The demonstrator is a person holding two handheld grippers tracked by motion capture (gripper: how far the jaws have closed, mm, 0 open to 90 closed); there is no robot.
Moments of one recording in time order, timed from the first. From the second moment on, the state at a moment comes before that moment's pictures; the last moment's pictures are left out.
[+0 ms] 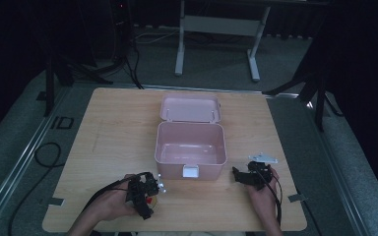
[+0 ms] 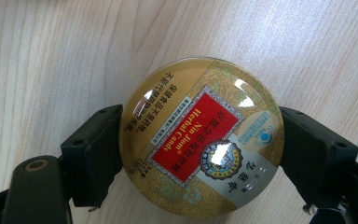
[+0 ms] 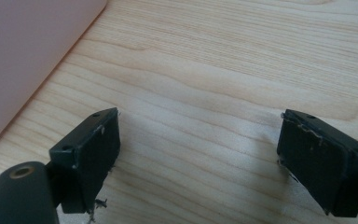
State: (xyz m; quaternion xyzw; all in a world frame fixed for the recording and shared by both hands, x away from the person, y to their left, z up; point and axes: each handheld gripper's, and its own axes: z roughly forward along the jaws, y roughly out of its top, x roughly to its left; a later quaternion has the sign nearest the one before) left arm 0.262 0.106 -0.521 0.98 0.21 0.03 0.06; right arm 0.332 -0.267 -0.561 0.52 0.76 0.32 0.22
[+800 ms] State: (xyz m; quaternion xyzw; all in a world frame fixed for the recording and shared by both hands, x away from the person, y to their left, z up) left arm 0.270 0.116 -0.502 0.97 0.22 0.04 0.06; right arm 0.332 -0.267 -0.561 0.52 0.76 0.32 0.22
